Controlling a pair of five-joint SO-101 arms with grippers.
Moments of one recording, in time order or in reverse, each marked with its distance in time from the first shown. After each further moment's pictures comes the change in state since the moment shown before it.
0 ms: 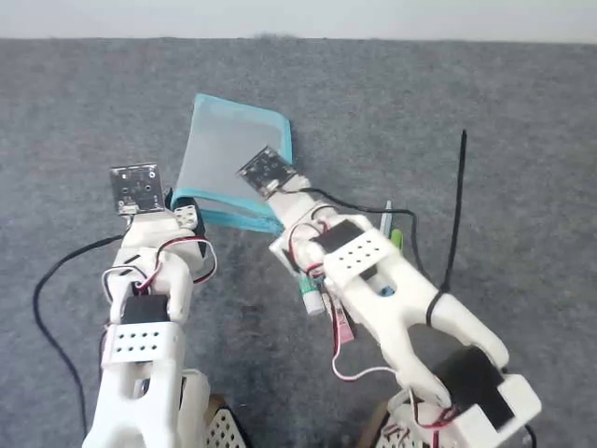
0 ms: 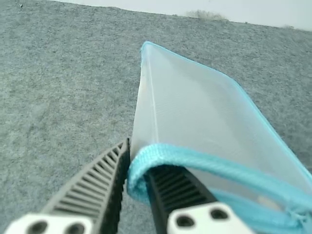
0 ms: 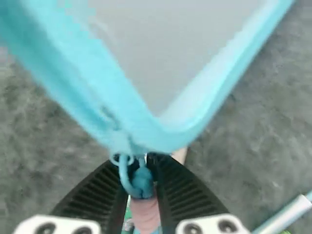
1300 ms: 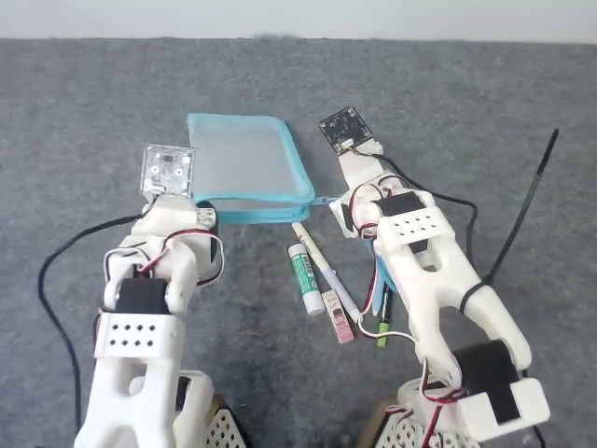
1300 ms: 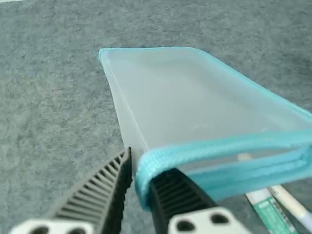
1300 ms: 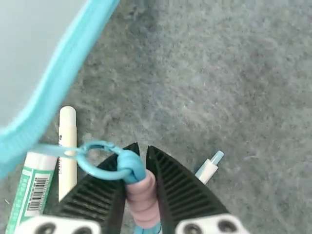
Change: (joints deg) left arm 5.3 0.1 -15.1 26.0 -8.7; right arm 18.0 0.6 -2.9 0.2 4.0
